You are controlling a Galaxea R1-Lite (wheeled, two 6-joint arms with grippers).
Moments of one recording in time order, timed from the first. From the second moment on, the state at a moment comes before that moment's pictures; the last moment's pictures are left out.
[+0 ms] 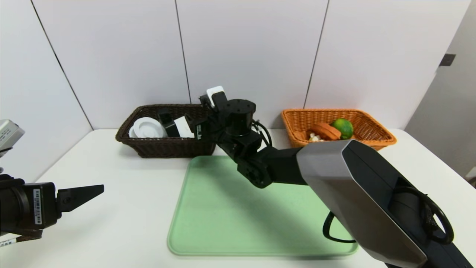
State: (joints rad) left arm -0.19 1.03 -0.73 0.21 0.04 -0.22; right arm 0.77 2.53 -1.96 -0.70 -0.15 -0.08
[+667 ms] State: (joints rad) left arm -0.16 1.04 -0.90 0.20 0.05 -0.21; right arm 0.75 2.16 -1.96 -0.38 -0.07 -0.12
